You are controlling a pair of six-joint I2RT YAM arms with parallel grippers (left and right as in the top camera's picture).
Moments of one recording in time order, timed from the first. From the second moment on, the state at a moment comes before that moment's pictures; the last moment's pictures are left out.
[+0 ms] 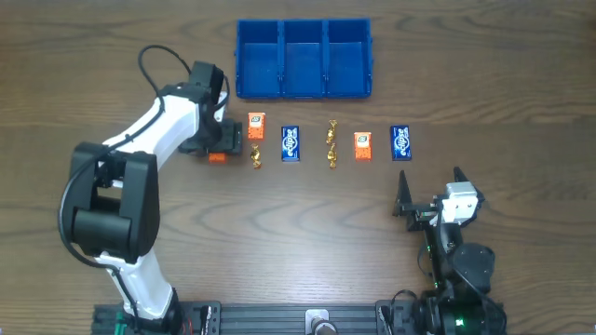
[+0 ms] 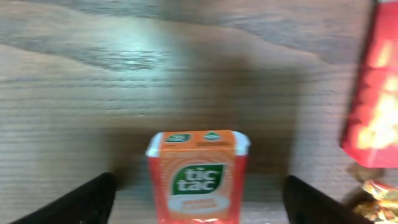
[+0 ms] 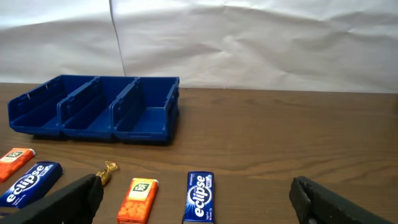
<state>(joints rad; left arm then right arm) -0.22 1.96 1.25 -0.73 0.01 -0.17 0.05 0.01 0.01 -0.07 -0.03 0.01</state>
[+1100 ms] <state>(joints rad) -0.27 1.97 1.66 -0.98 -0.09 -0.35 0.05 0.01 0.01 -0.07 -0.03 0.01</state>
